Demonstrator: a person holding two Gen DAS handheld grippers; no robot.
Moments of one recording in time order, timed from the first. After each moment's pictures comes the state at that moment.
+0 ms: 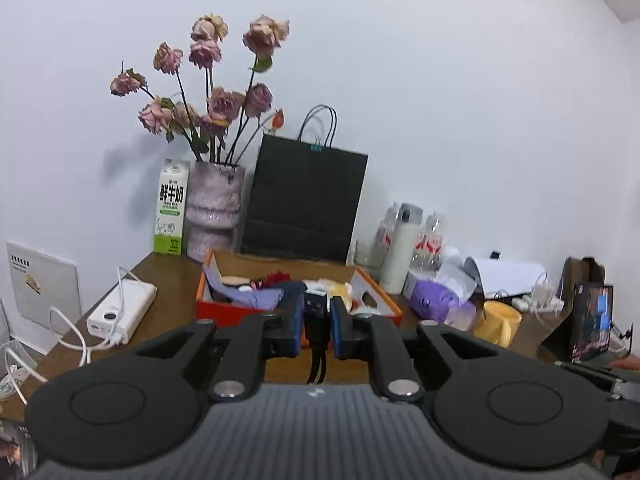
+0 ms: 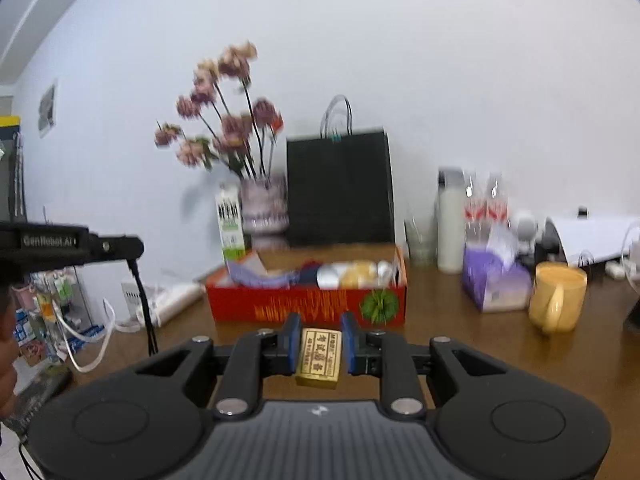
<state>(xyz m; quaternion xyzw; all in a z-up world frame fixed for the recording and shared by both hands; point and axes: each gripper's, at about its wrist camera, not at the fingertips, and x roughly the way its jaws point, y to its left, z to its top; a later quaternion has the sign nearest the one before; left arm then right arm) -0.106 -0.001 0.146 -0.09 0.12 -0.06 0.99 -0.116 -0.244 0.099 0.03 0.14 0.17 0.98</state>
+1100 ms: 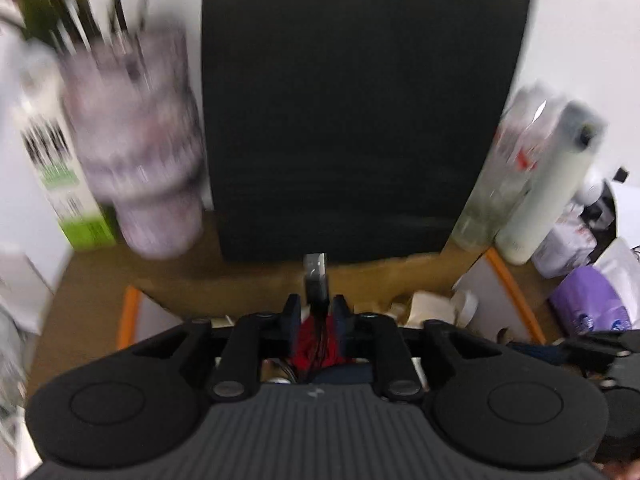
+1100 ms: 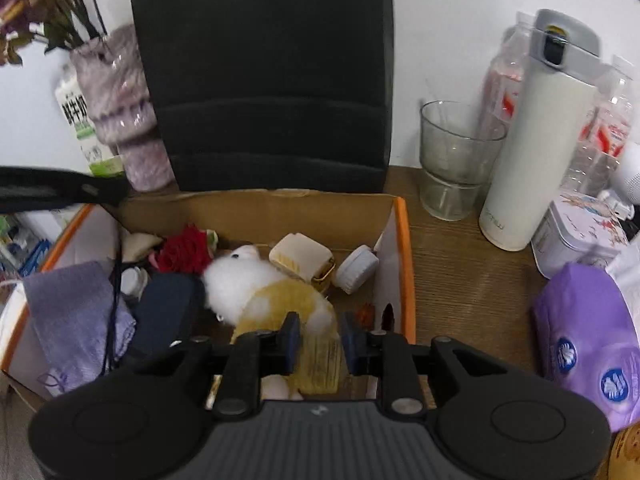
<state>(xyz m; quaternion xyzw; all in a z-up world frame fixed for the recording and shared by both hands) 0.359 -0.003 0.099 -0.03 0.42 -0.04 0.91 0.332 -0.193 0.070 -0.02 0.44 0.14 0.89</state>
